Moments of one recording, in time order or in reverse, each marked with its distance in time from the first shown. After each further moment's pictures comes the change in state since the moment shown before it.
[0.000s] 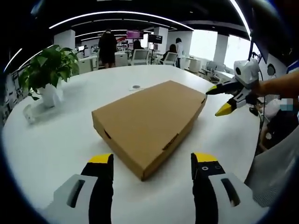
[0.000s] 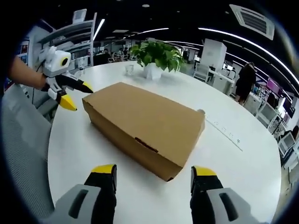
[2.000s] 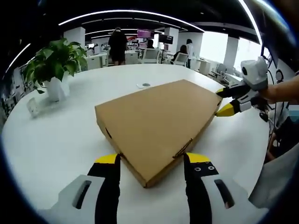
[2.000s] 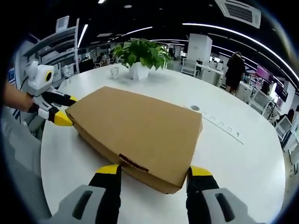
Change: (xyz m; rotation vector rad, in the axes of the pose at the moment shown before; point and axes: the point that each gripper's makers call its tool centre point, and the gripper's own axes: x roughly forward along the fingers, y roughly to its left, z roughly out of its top) left arm 0.022 0.015 -0.003 -0.046 0.005 0.068; right arm 0.026 -0.007 0.011 0.132 -0.006 -0.073
